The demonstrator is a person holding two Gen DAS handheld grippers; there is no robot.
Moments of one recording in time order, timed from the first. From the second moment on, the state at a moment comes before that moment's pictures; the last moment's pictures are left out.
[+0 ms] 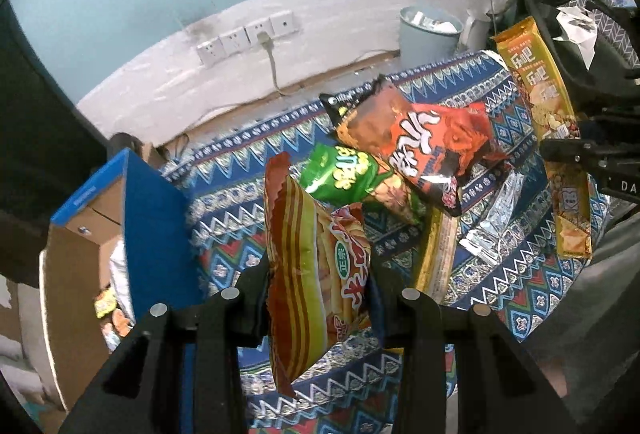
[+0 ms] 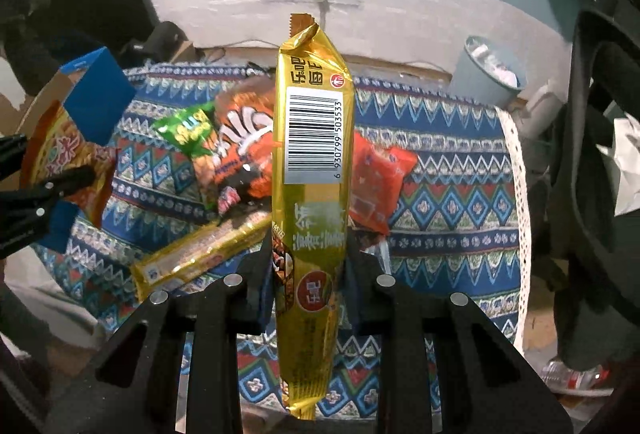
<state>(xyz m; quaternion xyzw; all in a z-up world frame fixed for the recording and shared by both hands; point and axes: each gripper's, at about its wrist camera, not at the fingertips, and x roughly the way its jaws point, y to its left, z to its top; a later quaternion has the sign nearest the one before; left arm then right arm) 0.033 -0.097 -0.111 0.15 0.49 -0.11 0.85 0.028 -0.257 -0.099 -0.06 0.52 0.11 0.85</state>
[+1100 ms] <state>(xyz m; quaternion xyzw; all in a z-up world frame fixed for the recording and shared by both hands) 0.016 0.016 -0.054 0.09 0.45 -0.03 0.89 0.037 -0.121 -0.008 -0.08 0.44 0.25 0.86</state>
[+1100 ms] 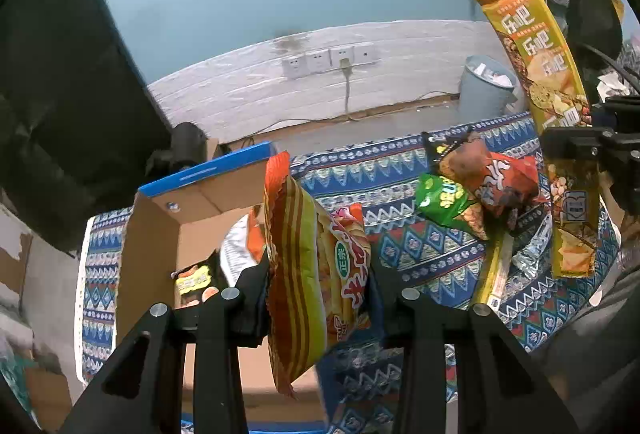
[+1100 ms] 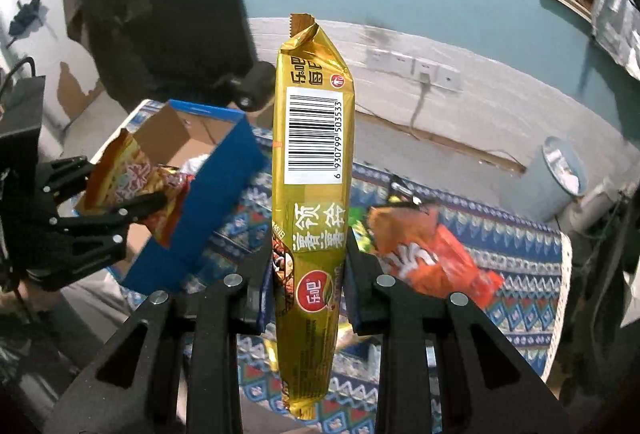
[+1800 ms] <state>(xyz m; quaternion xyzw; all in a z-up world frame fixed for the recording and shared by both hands) 0.003 0.114 -0.045 0.06 0.43 0.05 0.90 0.057 0.009 0.004 -0.09 0.44 0.35 0.83</state>
